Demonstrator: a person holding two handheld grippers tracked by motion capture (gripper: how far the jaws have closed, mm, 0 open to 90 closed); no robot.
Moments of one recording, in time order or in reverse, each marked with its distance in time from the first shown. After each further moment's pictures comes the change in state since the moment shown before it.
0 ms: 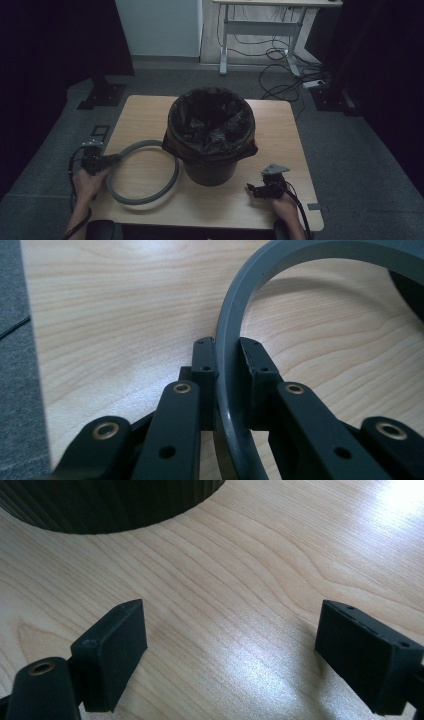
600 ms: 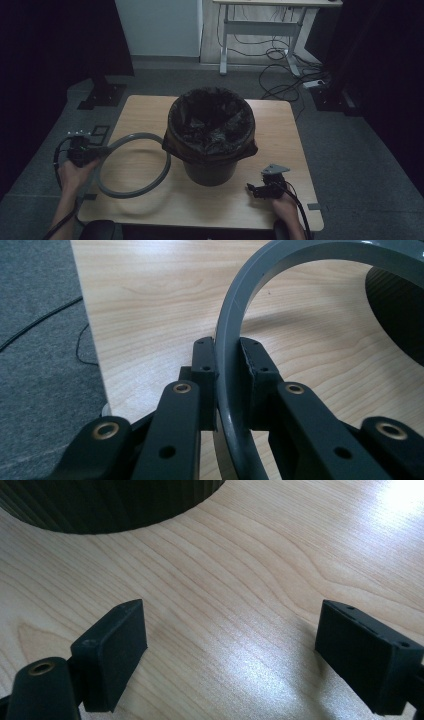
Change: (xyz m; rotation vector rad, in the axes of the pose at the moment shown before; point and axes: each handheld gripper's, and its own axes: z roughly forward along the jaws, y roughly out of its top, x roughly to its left) left arm 0.010 0.030 -0.040 0.015 -0.002 -0.013; right arm 0.000 0.000 0.000 0.001 0.000 0.000
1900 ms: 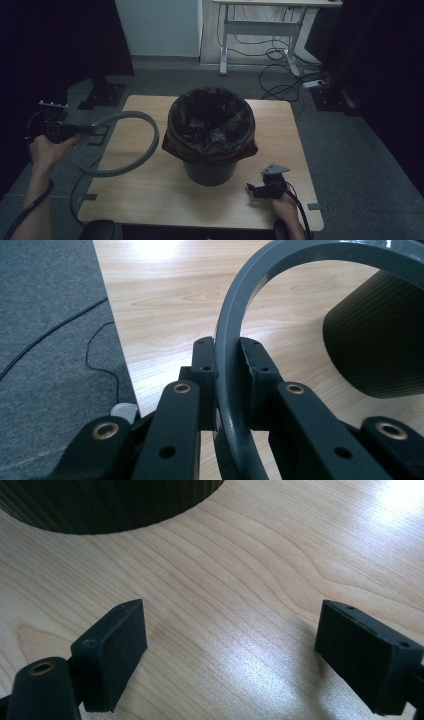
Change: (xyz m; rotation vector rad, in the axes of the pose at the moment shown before) left arm -0.002 0.078 -0.078 0.020 -0.017 -0.018; right arm 0.000 0.000 0.000 0.001 -0.004 0.003
